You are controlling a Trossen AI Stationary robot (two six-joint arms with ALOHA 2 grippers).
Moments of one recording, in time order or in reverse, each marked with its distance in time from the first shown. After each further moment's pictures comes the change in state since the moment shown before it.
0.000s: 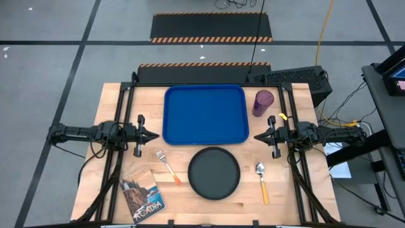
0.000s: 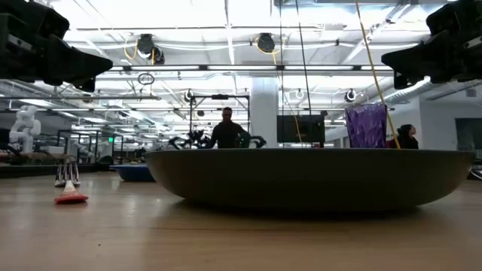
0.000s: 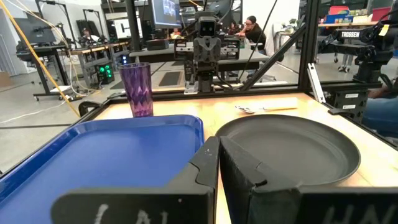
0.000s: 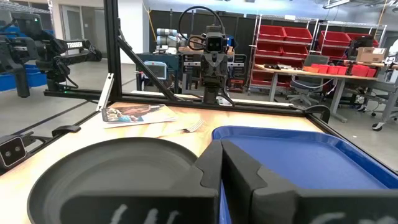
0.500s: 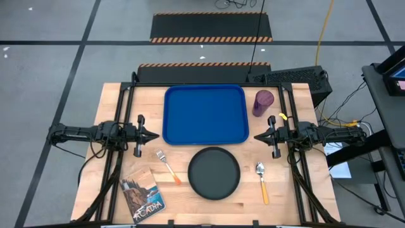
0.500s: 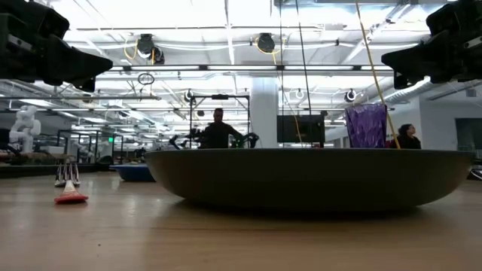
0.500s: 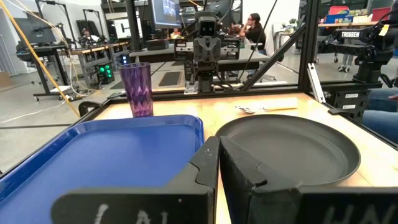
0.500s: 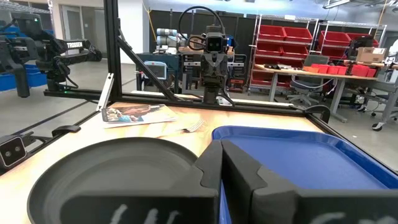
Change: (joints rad) left arm 0.000 0.000 0.000 0.000 0.000 0.000; right arm 0.000 0.000 0.000 0.000 0.000 0.000
